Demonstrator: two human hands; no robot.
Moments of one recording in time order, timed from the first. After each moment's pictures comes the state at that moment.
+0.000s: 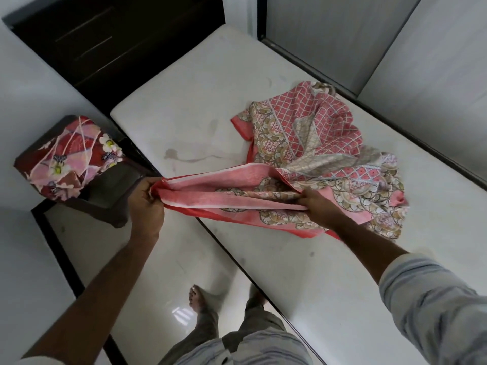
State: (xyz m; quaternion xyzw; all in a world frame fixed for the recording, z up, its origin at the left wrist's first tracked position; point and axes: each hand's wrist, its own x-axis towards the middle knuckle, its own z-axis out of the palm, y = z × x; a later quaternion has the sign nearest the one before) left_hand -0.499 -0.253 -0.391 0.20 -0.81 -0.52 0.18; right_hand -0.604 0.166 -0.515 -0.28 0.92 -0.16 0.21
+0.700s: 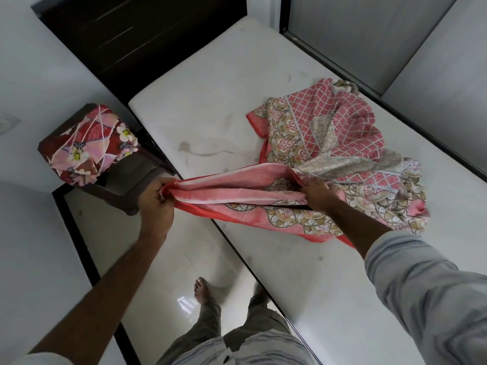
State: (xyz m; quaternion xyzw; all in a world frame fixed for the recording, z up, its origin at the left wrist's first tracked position) left_hand -0.487 -0.249 -0.398 0.20 -0.82 -0.51 0.17; right_hand -0.652 0.121 -0.525 -0.18 0.93 -0.05 0.32
